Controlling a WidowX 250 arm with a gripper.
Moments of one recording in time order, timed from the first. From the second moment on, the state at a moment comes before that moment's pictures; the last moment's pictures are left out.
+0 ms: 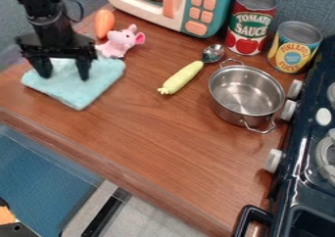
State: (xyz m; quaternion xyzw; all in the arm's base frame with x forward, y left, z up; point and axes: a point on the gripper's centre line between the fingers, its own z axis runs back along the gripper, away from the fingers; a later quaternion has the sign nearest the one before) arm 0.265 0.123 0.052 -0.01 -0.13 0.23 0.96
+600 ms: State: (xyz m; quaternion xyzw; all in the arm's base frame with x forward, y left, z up) arm 0.250 0.041 0.063 -0.07 -0.12 0.12 0.98
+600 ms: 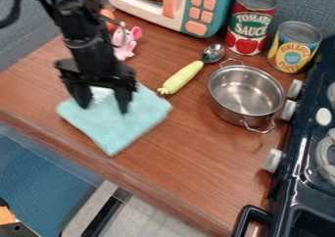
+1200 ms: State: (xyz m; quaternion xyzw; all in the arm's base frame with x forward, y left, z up) arm 0.262 -0.030 0.053 -0.09 -0.09 0.05 0.99
